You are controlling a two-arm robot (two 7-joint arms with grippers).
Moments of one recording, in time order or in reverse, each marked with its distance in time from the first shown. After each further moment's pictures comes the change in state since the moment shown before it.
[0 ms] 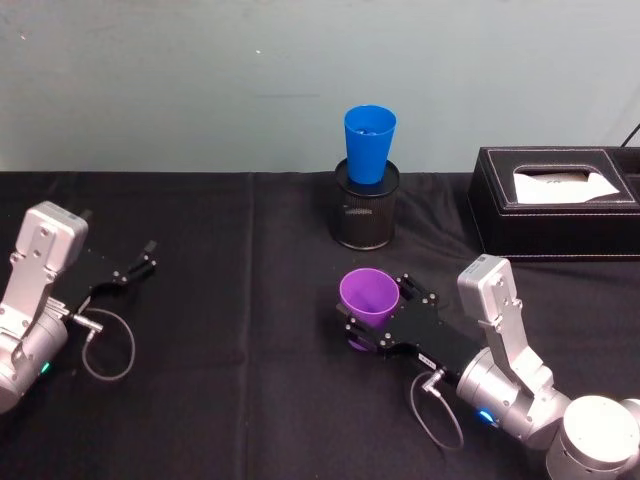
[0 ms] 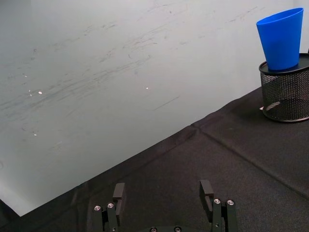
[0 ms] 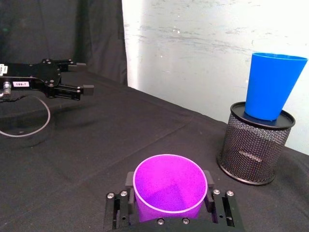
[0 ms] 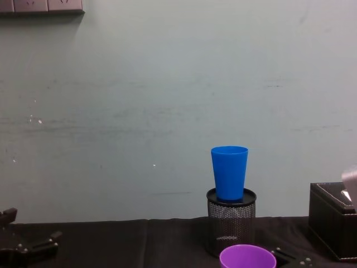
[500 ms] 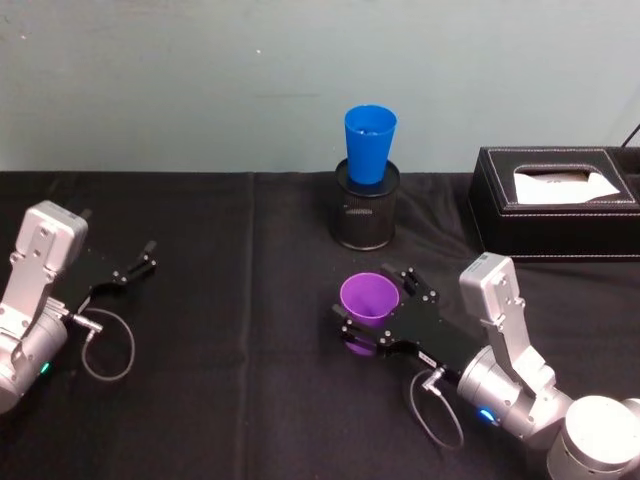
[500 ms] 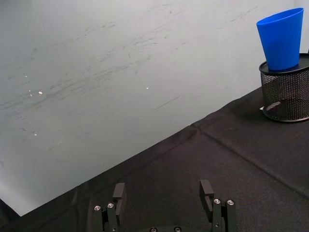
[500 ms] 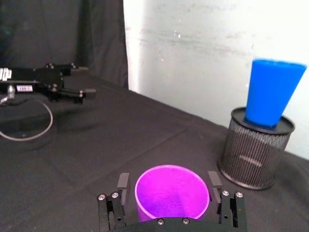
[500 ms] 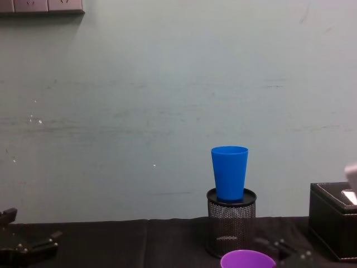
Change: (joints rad) left arm 0.000 0.000 0.000 0.000 0.000 0.000 0.000; right arm -0.011 0.003 0.006 -0.027 -0.002 0.000 -0.002
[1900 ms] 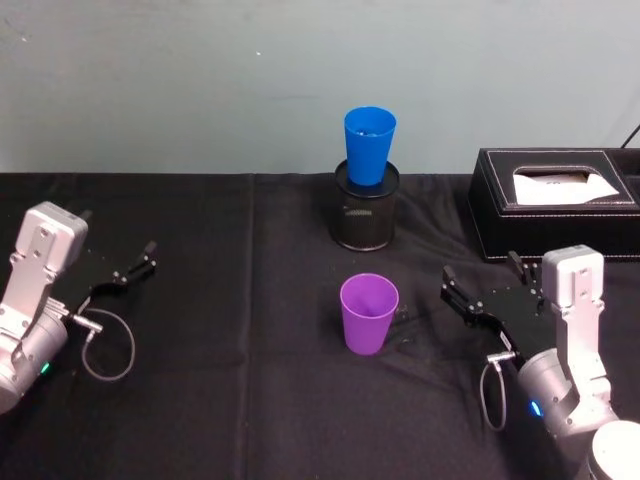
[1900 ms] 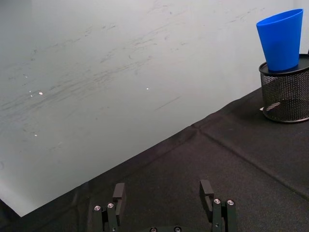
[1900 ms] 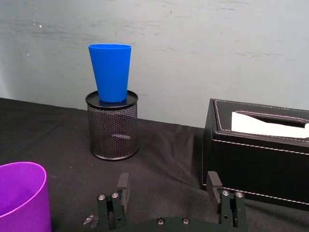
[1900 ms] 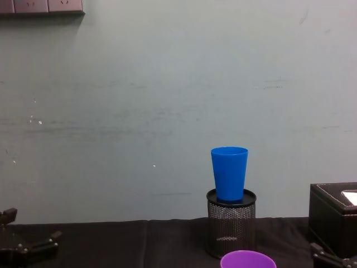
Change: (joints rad) left arm 0.000 0.000 0.000 0.000 0.000 0.000 0.000; right arm -0.150 -0.130 0.237 -0.104 -0.148 0.099 -0.362
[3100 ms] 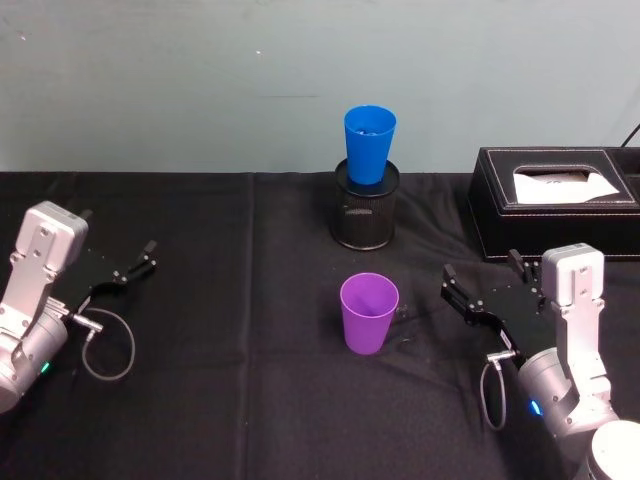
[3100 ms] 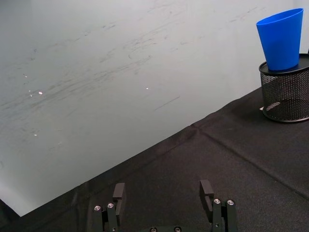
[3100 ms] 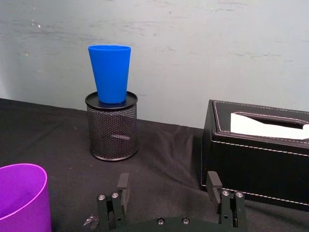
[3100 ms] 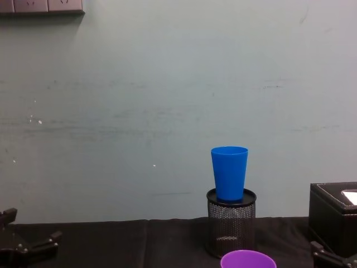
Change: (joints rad) left arm 0.000 0.000 0.000 0.000 0.000 0.000 0.000; right arm -0.004 0.002 -0.004 -0.014 -0.002 0.009 -0.012
